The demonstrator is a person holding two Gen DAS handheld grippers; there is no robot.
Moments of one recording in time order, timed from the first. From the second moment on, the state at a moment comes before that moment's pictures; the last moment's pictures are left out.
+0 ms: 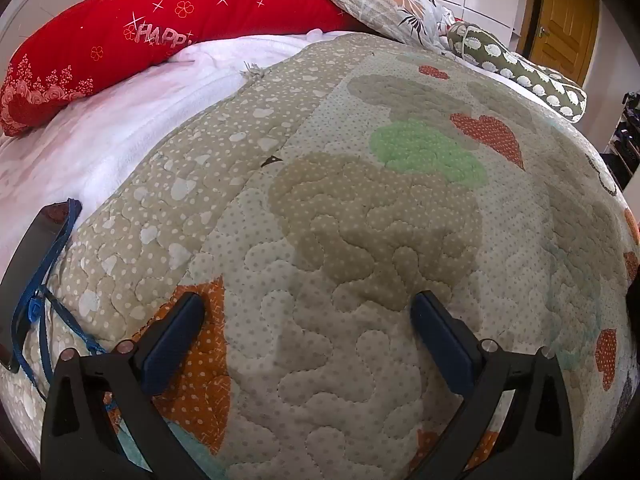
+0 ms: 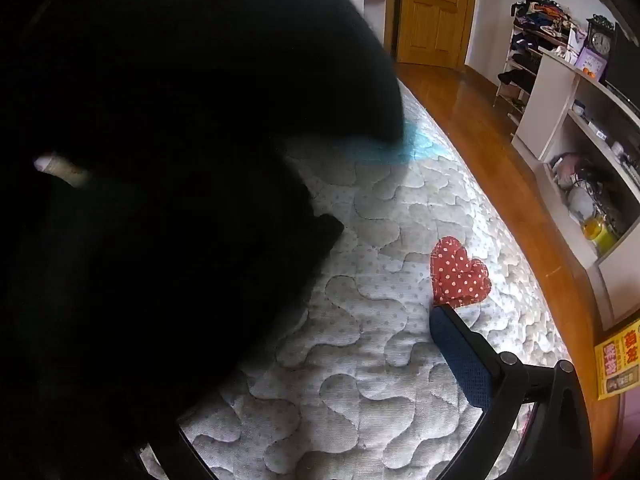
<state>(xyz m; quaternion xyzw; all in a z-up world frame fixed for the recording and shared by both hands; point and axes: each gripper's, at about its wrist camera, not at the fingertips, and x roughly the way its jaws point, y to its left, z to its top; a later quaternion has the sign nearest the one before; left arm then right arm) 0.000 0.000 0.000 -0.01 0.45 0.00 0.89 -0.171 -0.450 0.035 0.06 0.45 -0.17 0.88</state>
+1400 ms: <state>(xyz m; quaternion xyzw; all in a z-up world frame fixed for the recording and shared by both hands) -0.050 -0.005 0.074 -0.08 0.47 -0.11 0.87 -0.213 -0.445 0.080 0.05 0.42 -0.14 0.90</state>
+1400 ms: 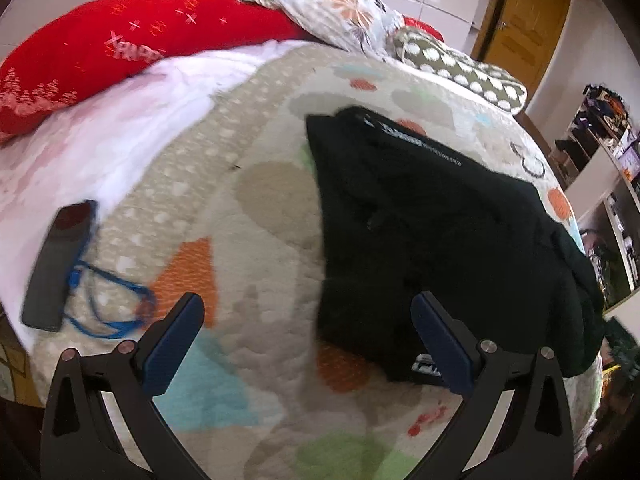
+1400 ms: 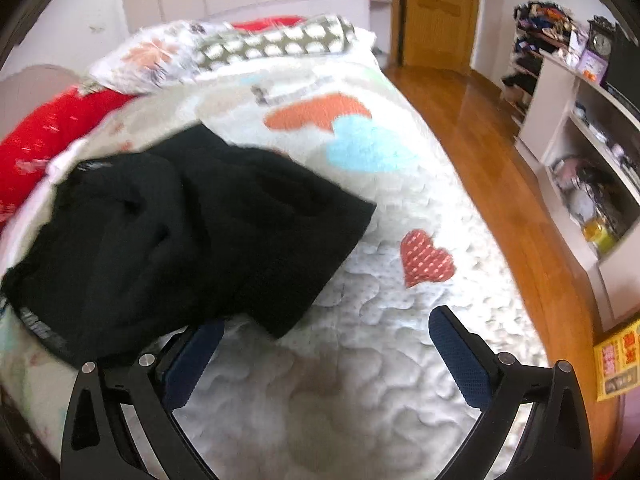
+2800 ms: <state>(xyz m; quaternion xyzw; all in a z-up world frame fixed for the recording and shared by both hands) -0.054 -0.063 0.023 -0.02 0.51 -0.09 0.86 -0.048 -0.452 0.087 0.01 0.41 -0.05 0.91</state>
